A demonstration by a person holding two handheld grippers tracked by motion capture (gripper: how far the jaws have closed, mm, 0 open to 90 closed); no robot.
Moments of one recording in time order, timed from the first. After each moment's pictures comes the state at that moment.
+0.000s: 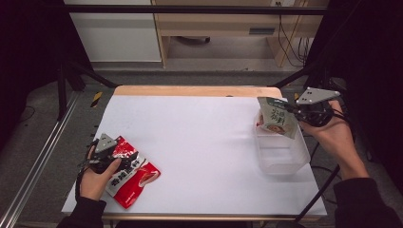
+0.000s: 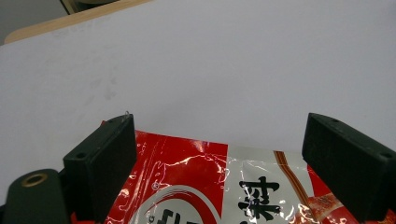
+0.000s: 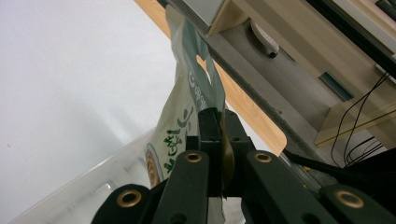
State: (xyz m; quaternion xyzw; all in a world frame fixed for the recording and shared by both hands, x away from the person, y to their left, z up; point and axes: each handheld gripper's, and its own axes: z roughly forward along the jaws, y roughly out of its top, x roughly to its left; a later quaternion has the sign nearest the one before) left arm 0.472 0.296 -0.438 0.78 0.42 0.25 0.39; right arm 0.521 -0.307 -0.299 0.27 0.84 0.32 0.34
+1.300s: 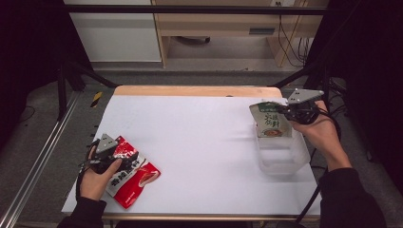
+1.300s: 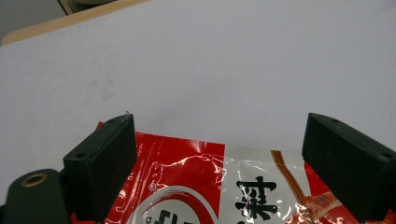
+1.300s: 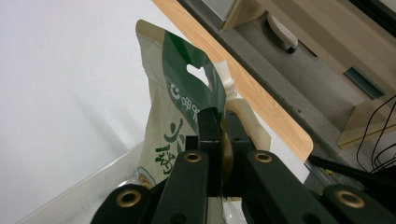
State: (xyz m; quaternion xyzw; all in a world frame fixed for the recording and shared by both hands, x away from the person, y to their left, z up) left arm 0.472 0.294 -0.437 0.78 0.41 0.25 0.39; right arm 0.553 -0.300 -0.331 0.27 0.85 0.33 0.31
